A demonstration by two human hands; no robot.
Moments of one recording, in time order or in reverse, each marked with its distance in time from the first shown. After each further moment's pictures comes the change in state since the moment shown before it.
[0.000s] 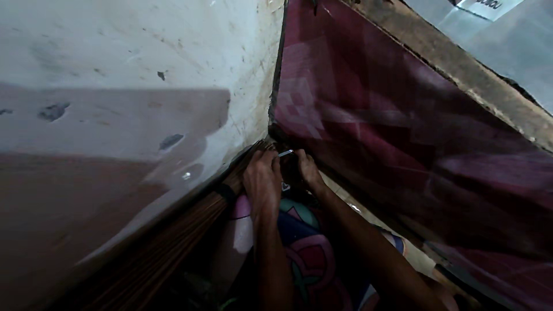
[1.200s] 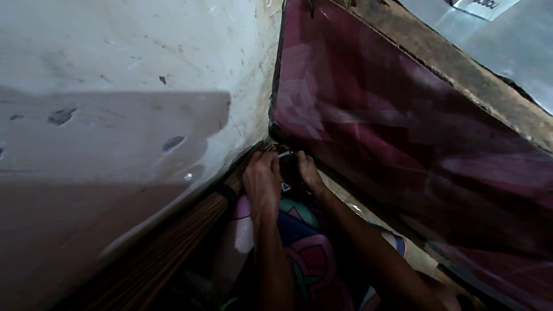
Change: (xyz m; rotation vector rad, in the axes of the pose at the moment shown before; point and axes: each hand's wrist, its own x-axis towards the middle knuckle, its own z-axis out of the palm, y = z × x) left_hand 0.001 0.001 -0.004 -0.011 -0.019 -0.025; right_hand -0.003 -0.004 0.002 -0.033 0.023 0.016
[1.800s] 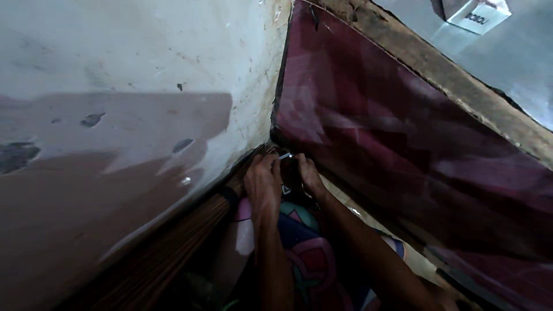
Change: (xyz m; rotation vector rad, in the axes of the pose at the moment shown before) left_hand 0.000 0.001 -0.003 -0.031 0.002 -0.020; right_hand -0.001 -0.003 0.000 -0.030 0.009 -0.025
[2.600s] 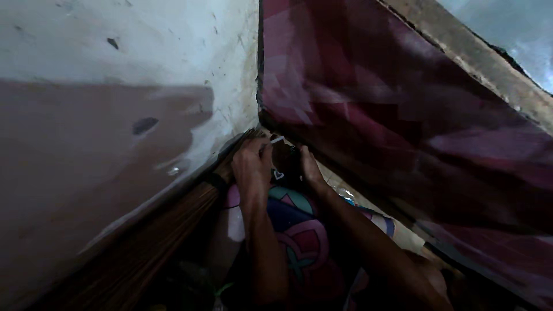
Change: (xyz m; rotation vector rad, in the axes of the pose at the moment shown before) left_hand -0.001 -0.003 -0.002 -0.050 -0.064 0.005; right_hand -0.021 0.029 -0.012 0.180 0.030 0.035
